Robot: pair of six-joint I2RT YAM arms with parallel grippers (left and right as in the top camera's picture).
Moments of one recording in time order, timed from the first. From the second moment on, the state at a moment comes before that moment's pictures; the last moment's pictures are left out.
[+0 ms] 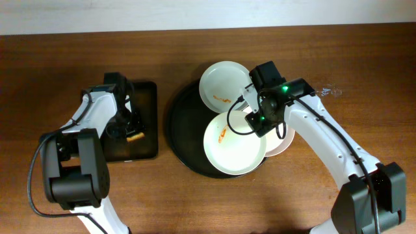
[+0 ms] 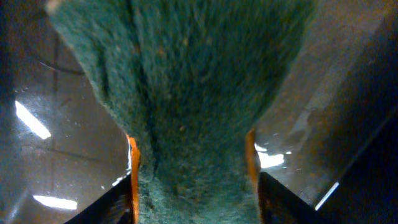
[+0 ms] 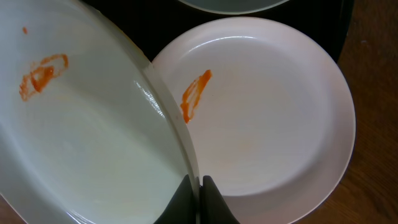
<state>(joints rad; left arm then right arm) 0.04 1.99 1.32 -0.91 0.05 -0.28 0.36 1.71 1.38 -1.06 -0.02 -0.22</state>
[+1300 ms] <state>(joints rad) 0.04 1.99 1.37 -0.76 -0.04 -0.22 0.36 1.71 1.38 -1.06 -0.02 -0.22</state>
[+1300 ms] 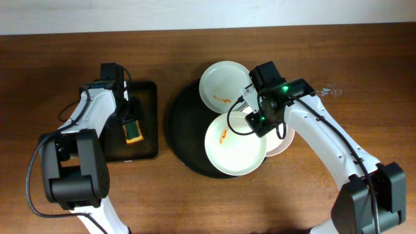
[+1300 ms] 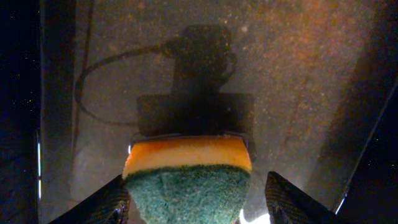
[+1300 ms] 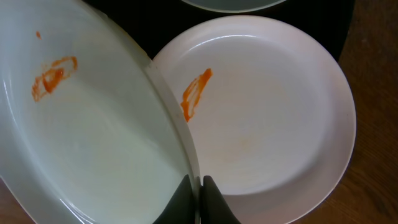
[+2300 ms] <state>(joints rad) 0.04 1.97 1.46 -0.92 0.02 -0.05 0.34 1.71 1.36 -1.10 0.00 0.05</state>
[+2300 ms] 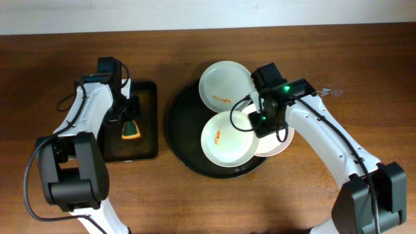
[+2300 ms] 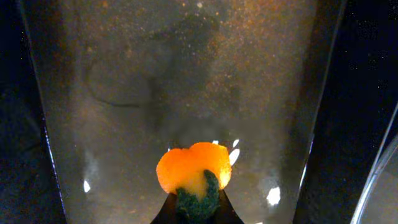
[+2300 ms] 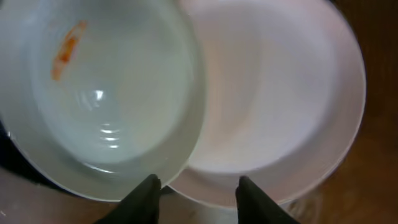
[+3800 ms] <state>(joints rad) 0.04 1.97 1.46 -0.93 0.03 -0.04 0.24 1.71 1.05 -0.73 -0.23 0.51</state>
